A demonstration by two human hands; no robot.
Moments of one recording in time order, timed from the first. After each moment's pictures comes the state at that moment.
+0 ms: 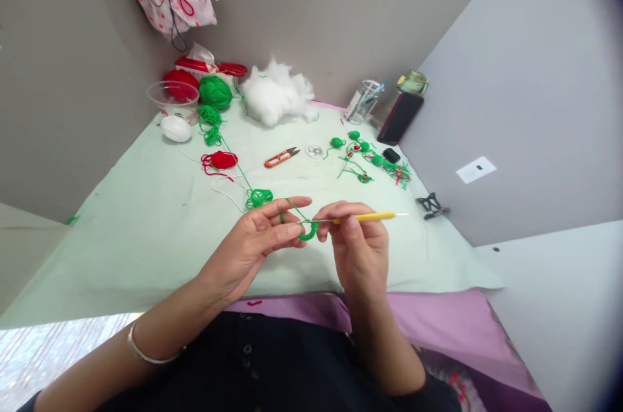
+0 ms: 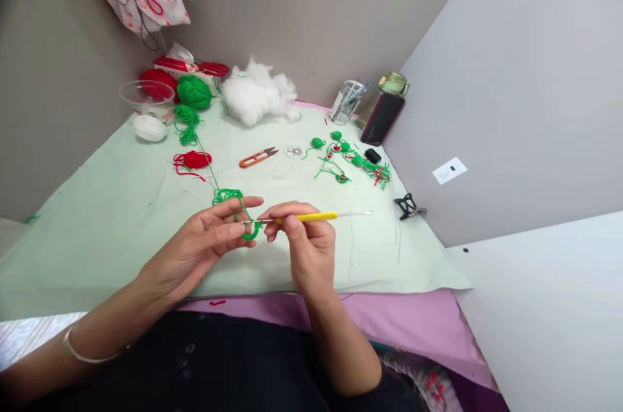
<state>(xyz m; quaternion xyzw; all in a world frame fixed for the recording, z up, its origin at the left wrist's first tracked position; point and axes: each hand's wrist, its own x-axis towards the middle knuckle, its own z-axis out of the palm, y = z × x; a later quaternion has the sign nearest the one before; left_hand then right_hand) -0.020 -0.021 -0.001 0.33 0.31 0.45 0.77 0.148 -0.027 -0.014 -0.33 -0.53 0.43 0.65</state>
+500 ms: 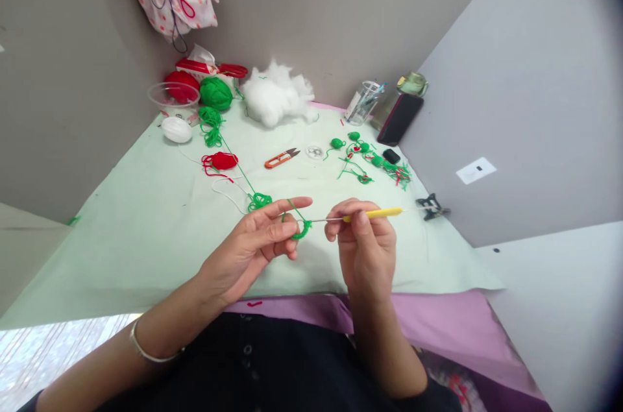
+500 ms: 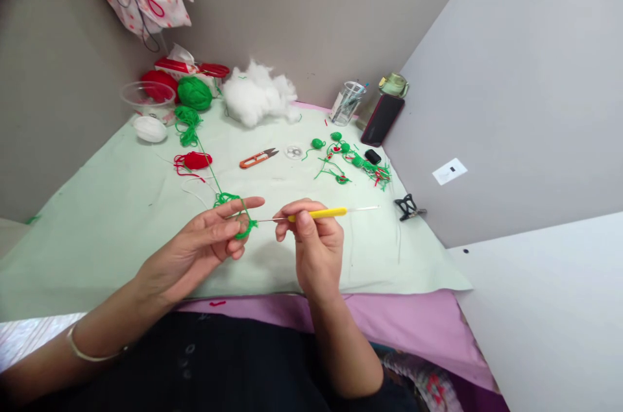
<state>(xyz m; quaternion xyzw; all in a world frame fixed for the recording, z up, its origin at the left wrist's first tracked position) -0.024 -0.020 -0.001 0.29 0.28 0.43 0.81 0.154 -0.023 -0.012 -0.35 -0.49 0.42 0.68</state>
